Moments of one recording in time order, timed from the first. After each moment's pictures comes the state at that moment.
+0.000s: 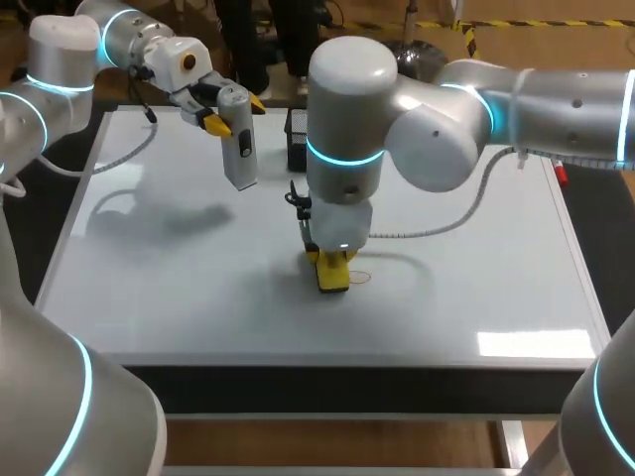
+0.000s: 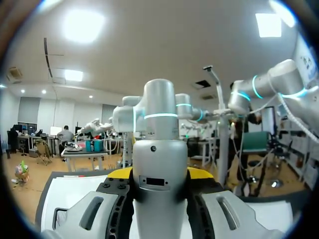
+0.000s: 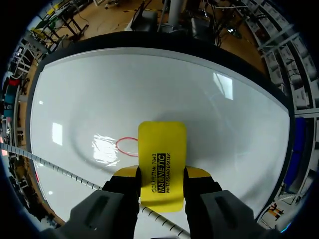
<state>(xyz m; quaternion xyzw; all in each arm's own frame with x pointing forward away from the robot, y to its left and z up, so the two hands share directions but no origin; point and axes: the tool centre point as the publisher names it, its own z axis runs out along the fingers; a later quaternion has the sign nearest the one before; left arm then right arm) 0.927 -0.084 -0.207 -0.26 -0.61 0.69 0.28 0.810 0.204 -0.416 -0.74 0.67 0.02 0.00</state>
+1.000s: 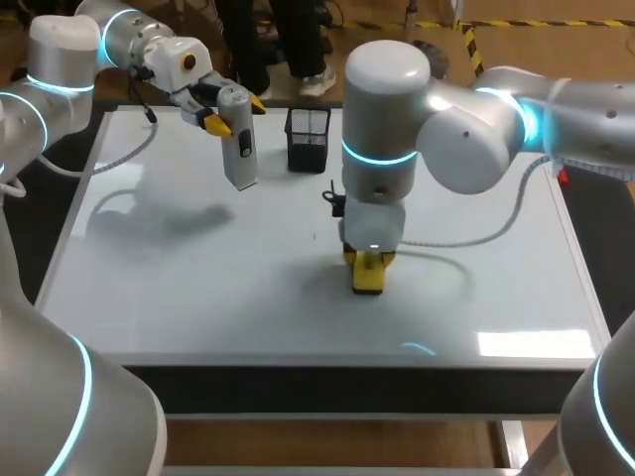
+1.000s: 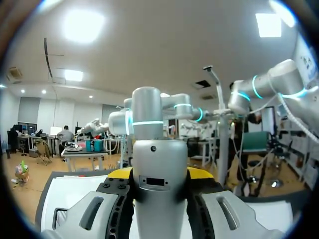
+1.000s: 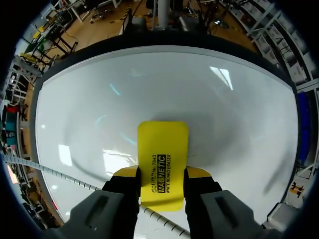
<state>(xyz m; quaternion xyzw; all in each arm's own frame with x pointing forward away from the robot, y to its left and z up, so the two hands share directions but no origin) 0.927 -0.084 -0.207 -0.26 -0.61 0.69 0.28 0.813 0.134 -0.431 -0.68 0.74 0.02 -0.03</state>
